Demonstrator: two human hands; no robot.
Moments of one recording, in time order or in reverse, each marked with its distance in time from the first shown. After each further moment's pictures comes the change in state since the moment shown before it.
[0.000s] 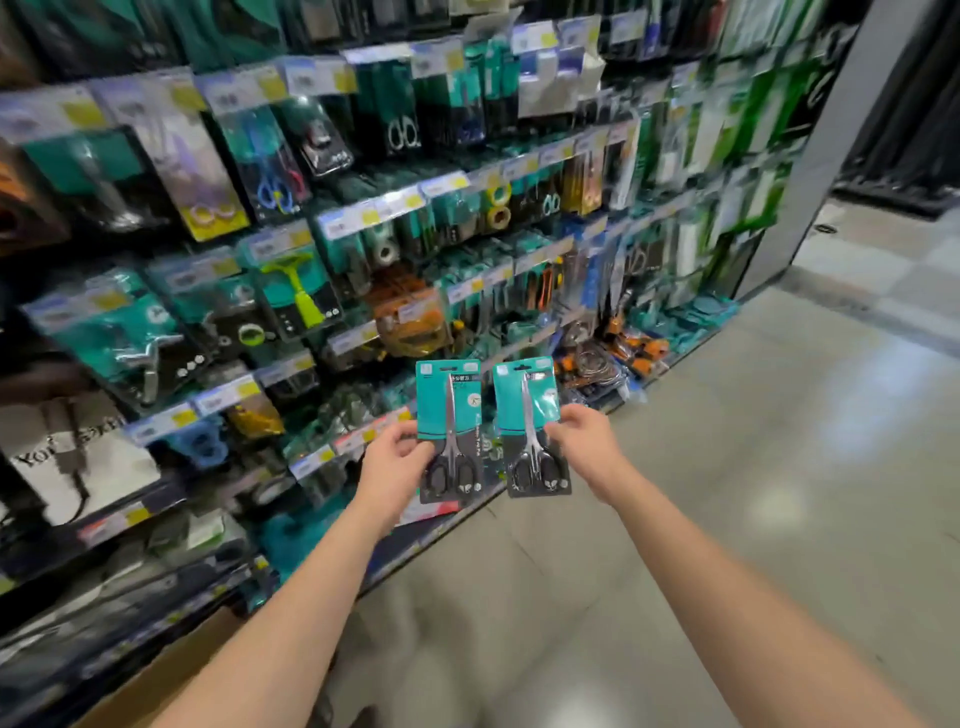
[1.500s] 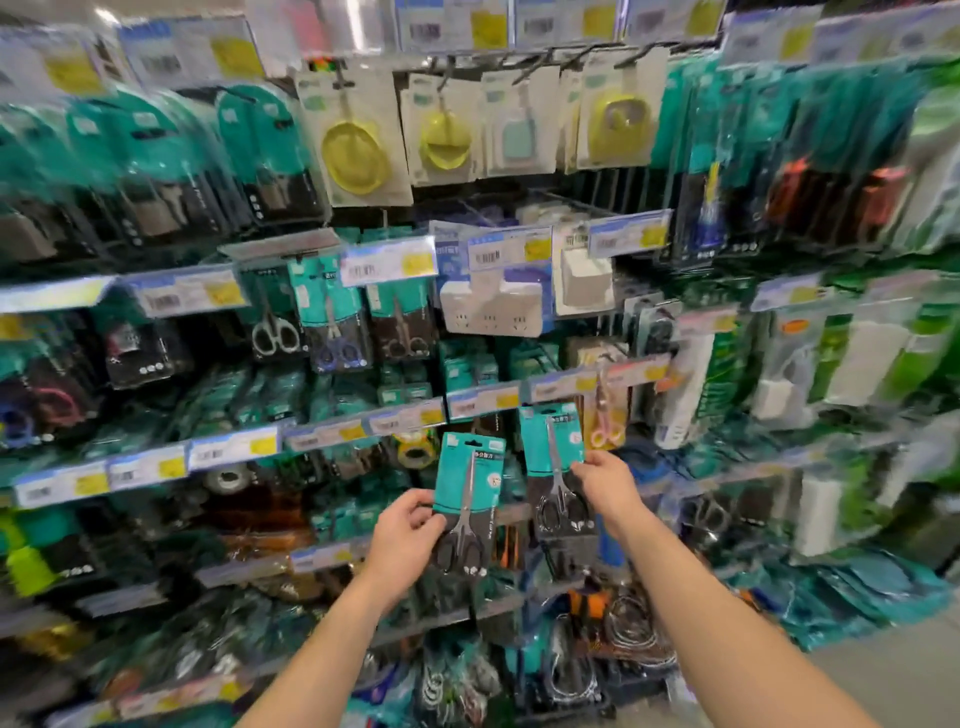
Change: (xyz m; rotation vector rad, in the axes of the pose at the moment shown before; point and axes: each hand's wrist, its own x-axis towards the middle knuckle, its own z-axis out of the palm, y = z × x) left_hand 0.446 0.189 0.332 0.081 0.355 -0.008; right_hand 0.662 -0.137 -0.180 -0.057 -0.305 -0.087
